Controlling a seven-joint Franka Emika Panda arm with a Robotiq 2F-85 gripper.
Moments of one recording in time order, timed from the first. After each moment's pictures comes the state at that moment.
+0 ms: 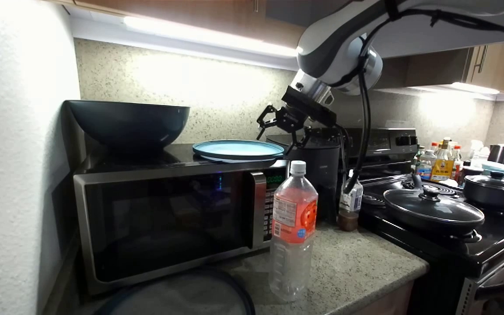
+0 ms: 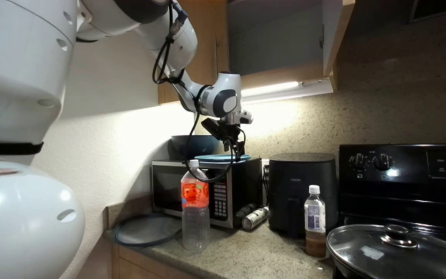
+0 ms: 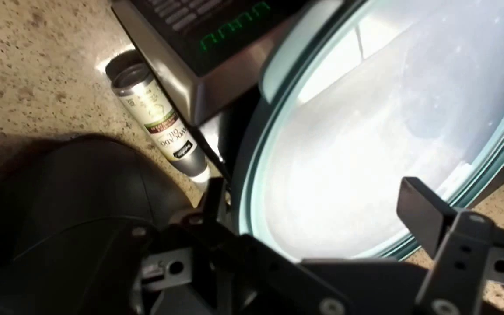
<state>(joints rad) 0.08 0.17 0.05 -1.85 0.31 2.52 0.46</state>
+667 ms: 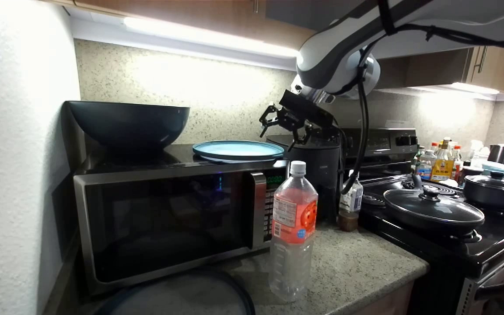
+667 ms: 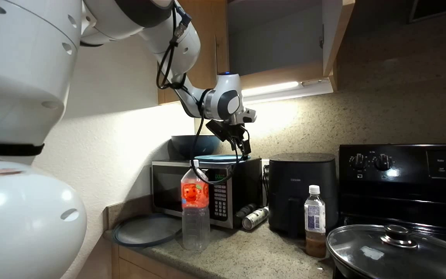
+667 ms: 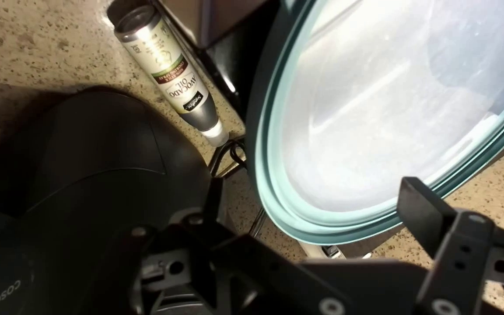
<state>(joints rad) 0.09 0.20 0.01 -1.84 0.19 2.62 0.57</state>
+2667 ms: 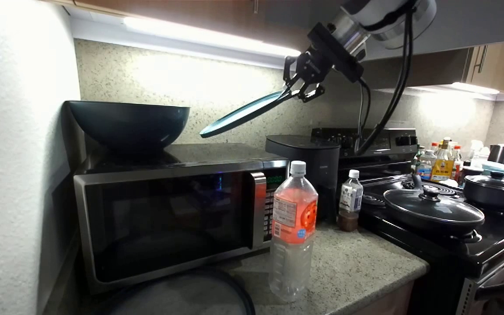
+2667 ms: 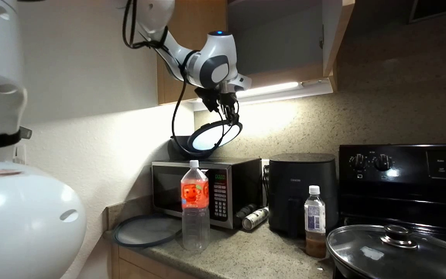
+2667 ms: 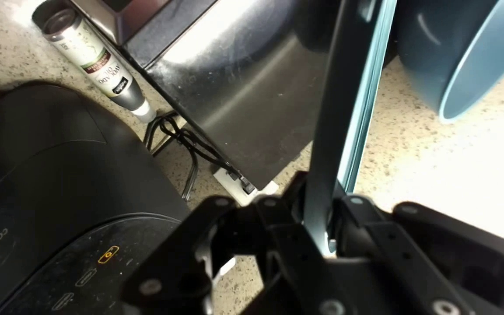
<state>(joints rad) 0.09 -0.10 0.02 -1.98 0.45 2.62 0.45</state>
